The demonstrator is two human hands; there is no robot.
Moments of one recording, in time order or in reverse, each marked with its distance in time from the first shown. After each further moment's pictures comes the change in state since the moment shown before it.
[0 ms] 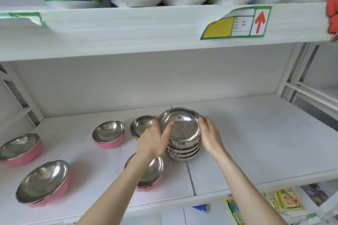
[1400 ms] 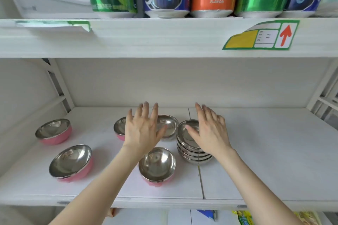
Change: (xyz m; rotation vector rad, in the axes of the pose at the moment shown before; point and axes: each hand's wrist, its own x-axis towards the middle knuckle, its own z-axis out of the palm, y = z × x) left_hand -0.011 -0.031 -0.064 0.793 0.338 0.209; right_hand 0.007 -0.036 0.020 -0.978 -0.031 -0.637
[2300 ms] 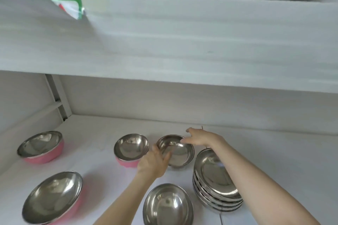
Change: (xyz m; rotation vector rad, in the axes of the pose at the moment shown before) left_hand 0.046 -0.003 0.152 -0.481 -0.592 -0.405; right_hand 0.160 -0.010 0.135 0.267 -0.938 0.108
